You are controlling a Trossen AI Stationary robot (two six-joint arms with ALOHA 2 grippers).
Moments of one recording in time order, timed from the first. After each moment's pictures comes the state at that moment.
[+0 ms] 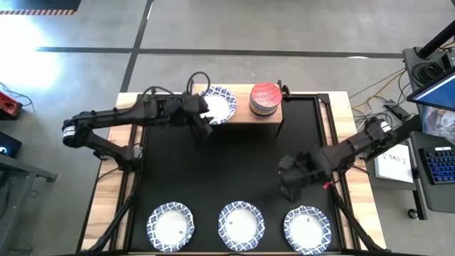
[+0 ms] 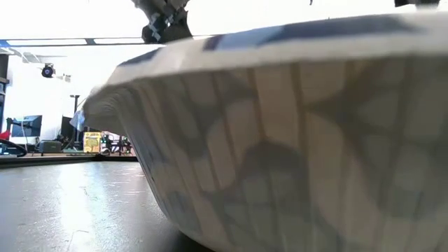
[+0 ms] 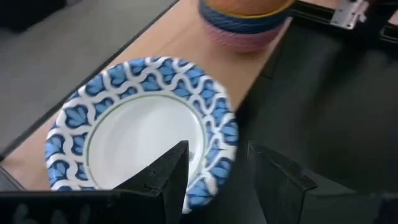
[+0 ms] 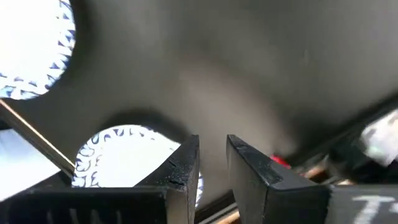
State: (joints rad) left arm 0.19 1.33 1.28 -0.63 -0.32 -0.20; right arm 0.45 1.53 1.50 -1.50 -0.04 1.10
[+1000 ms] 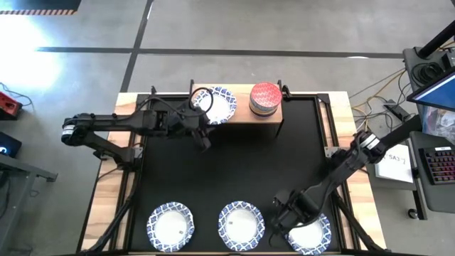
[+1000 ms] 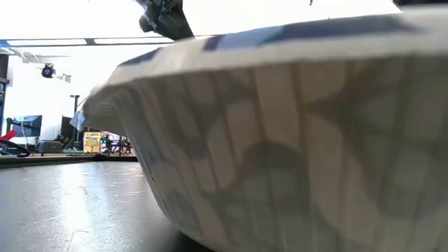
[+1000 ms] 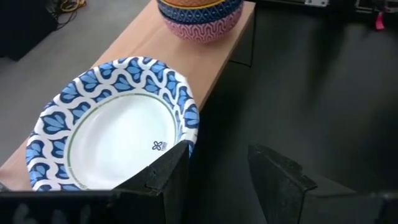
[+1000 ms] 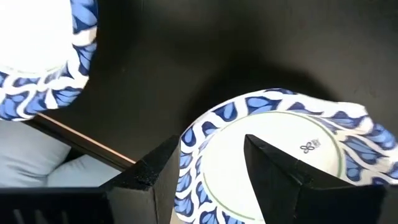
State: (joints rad) left arm 0.04 1.33 1.27 -0.67 -0.41 -0.17; right arm 0.69 1.73 1.30 -0.95 -0.16 1.71
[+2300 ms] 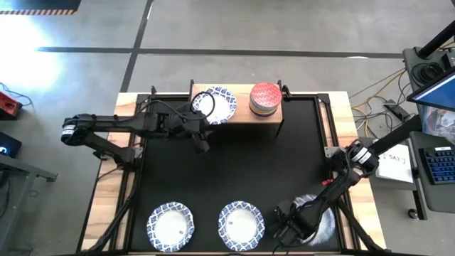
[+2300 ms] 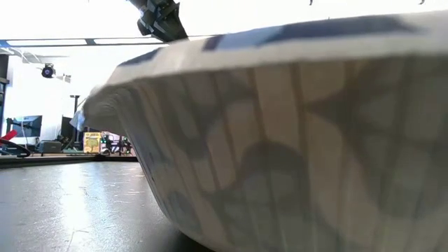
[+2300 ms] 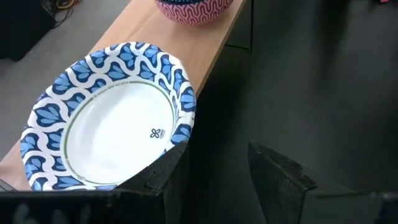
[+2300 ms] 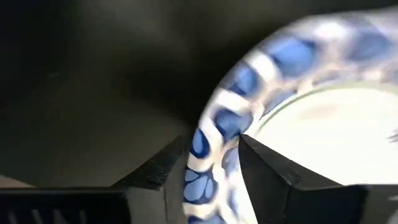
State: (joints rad) left arm 0.03 1.32 1.24 -0.68 -0.41 -0.14; right arm 0.78 1.90 1.29 -0.91 -0.09 1.87
